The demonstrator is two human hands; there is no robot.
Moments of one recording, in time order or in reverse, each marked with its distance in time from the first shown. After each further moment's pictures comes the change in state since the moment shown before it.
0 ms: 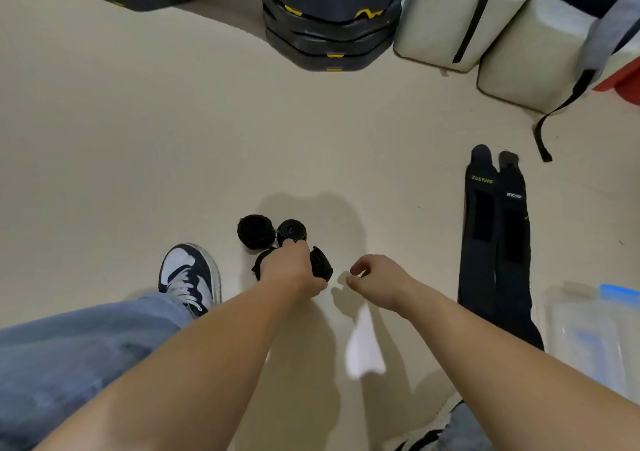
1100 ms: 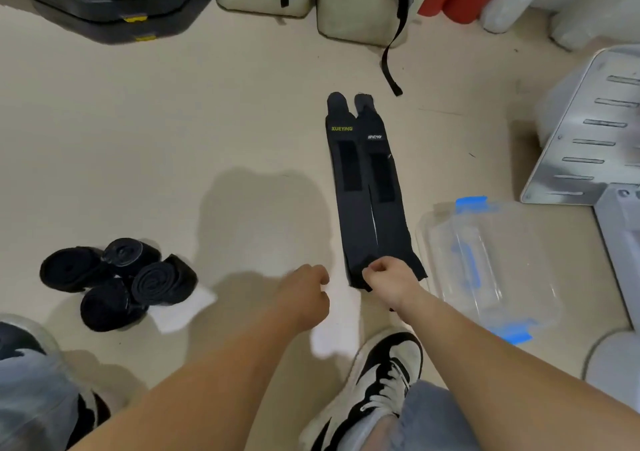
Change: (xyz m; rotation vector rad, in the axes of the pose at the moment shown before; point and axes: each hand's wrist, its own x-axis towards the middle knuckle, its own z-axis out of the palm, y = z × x) left_hand -0.003 0.193 0.132 -0.096 -0.281 0.457; right_hand -0.048 0.223 -0.061 0.474 0.387 0.460
